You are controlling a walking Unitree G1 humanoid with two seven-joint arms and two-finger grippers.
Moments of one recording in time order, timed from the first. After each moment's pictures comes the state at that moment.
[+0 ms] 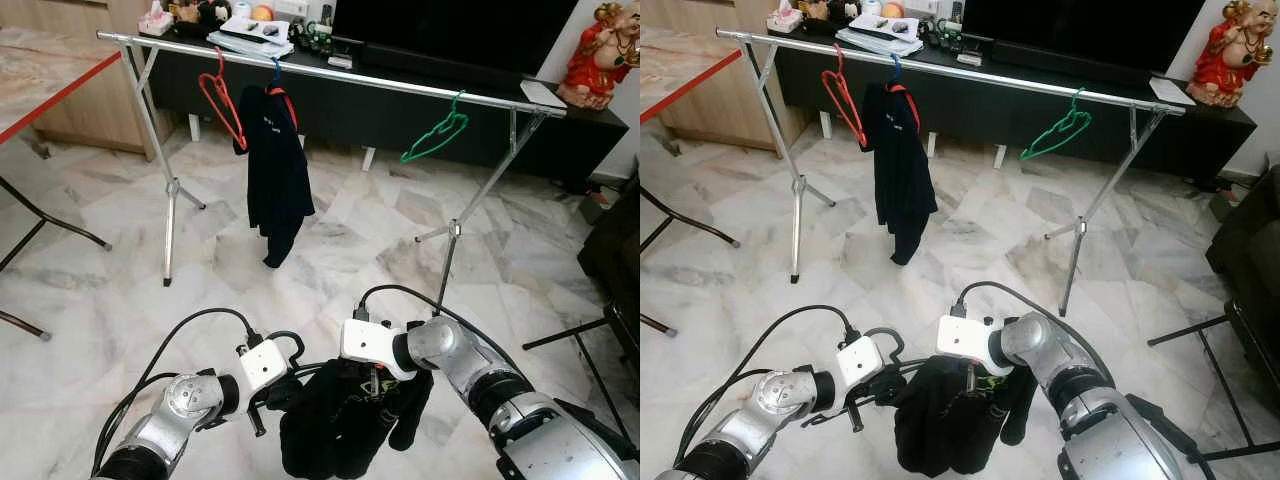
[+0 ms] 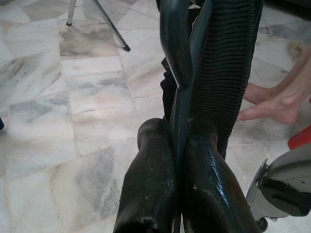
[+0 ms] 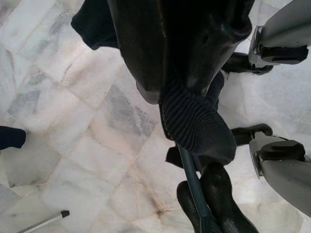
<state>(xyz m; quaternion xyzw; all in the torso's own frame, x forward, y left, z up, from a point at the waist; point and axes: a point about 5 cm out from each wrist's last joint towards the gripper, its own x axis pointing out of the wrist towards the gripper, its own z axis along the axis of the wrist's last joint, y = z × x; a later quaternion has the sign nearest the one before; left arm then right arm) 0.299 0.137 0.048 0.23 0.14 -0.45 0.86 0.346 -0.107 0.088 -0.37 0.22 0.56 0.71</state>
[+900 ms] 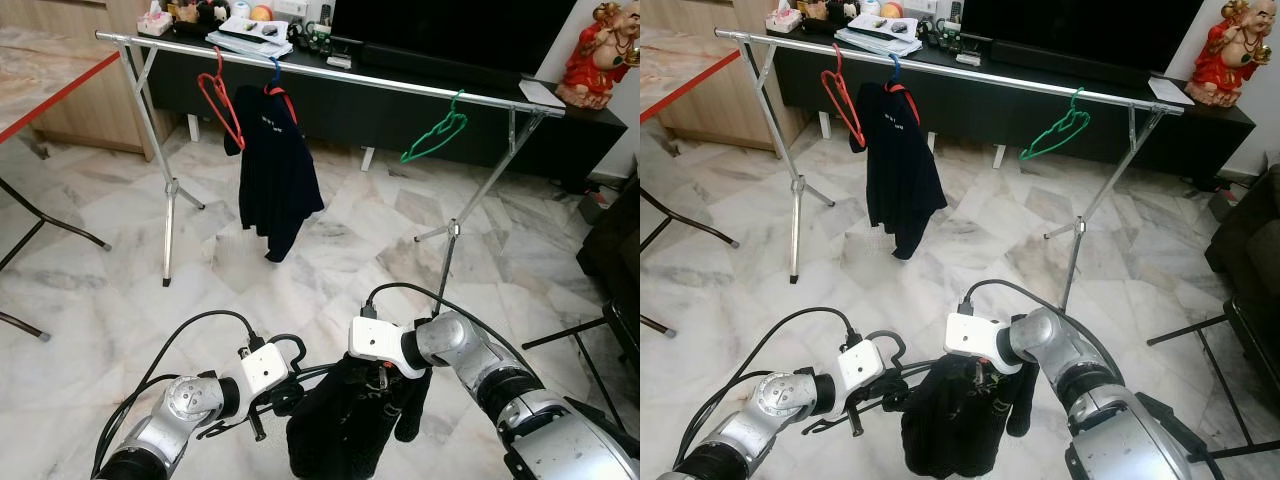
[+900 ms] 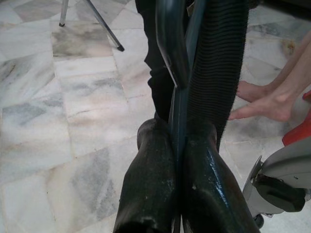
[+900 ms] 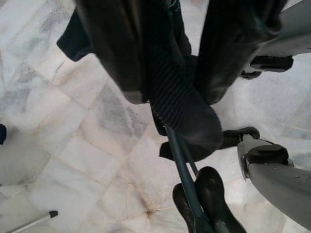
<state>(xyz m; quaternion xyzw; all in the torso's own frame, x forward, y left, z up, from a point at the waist) 0.297 0.136 0.047 0.23 0.14 -0.46 0.85 0.347 -0.117 0.094 -0.37 0.22 0.58 0.69</state>
